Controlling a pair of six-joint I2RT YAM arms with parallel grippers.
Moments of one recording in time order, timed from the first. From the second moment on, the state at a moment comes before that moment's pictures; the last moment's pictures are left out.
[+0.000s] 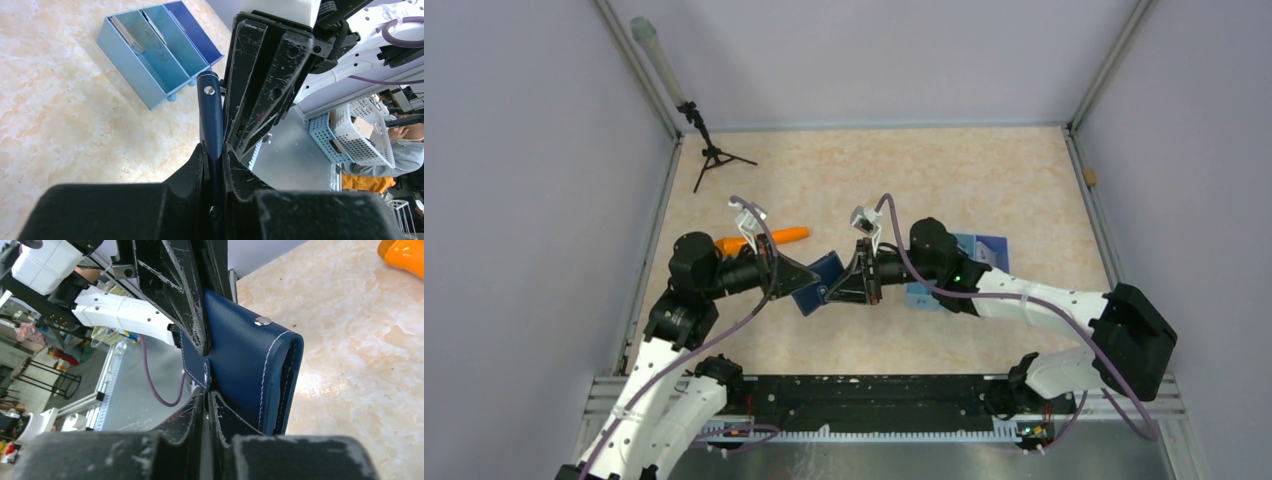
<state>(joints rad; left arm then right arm) -0.30 0.63 0.69 -0.26 0.87 -0.55 0.95 1.32 0.80 0.45 -0.70 0.53</state>
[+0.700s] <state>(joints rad) -0.31 0.67 0.70 -0.43 0.59 -0.61 1.02 1.26 0.86 0.20 -0.65 0.27</state>
